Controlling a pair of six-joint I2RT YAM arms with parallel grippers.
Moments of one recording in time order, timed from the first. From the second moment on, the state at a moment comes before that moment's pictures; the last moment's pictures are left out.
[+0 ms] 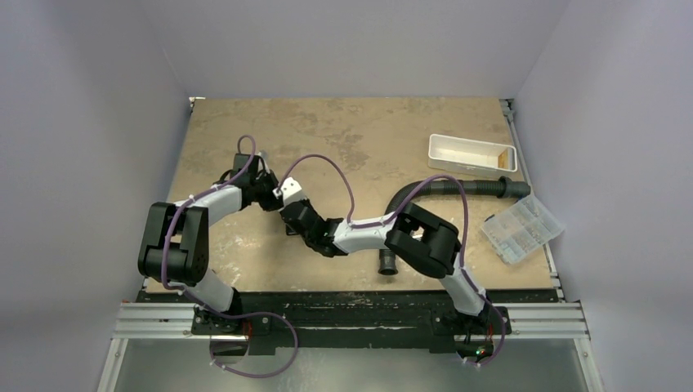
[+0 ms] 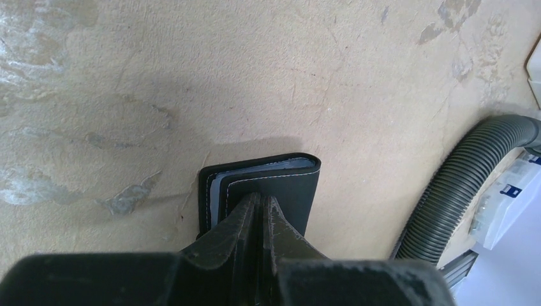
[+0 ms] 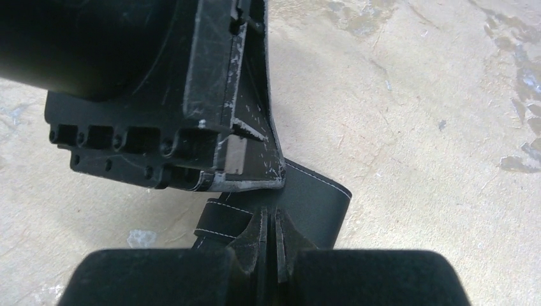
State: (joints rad) left arm -0.12 1.60 0.81 -0.15 0.34 -0.62; right arm 1.14 2.15 1.33 0.30 0.55 0.20
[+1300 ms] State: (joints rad) left arm -0.12 1.59 0.81 -0.19 0.34 -0.61; right arm 0.90 2.10 1.28 0.27 -0.16 0.55
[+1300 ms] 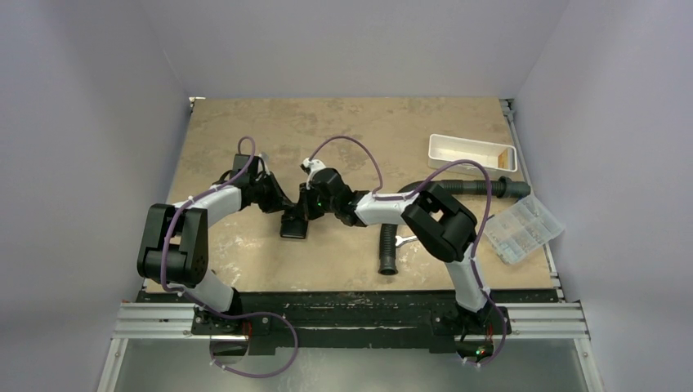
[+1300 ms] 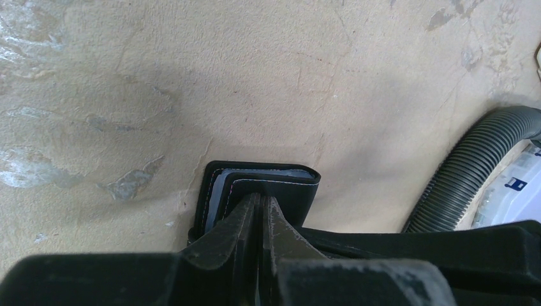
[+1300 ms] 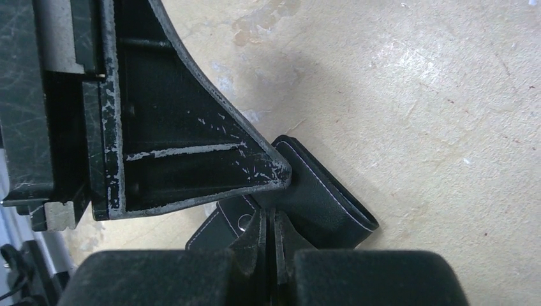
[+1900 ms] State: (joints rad) left arm -0.12 1.59 0.81 -0.19 0.34 -0.60; right arm 1.14 2.13 1.37 0.16 0.46 0.22
